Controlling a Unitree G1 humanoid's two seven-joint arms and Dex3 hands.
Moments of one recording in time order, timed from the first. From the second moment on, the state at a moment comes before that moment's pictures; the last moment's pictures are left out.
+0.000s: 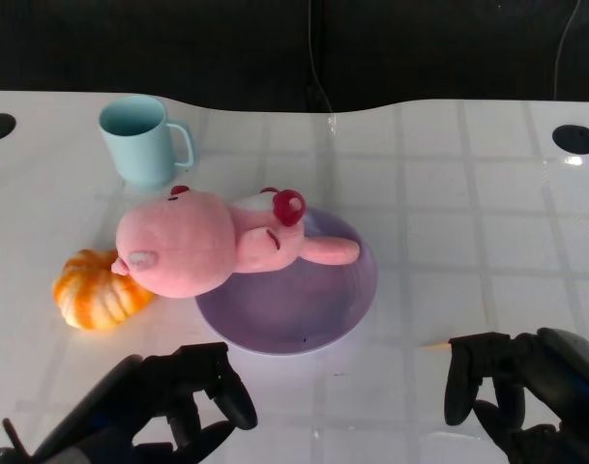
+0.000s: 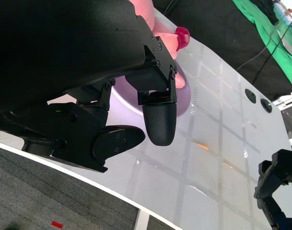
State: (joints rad) left arm 0.29 0.34 -0.13 -0.45 0.15 0.06 -0.34; right arm 0.18 -0.34 0.14 -0.26 -0.42 -0.18 0.20
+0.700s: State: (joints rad) left arm 0.29 0.34 -0.13 -0.45 0.16 0.04 -0.34; right arm 0.17 -0.35 0.15 -0.26 -0.43 -0.15 0.23
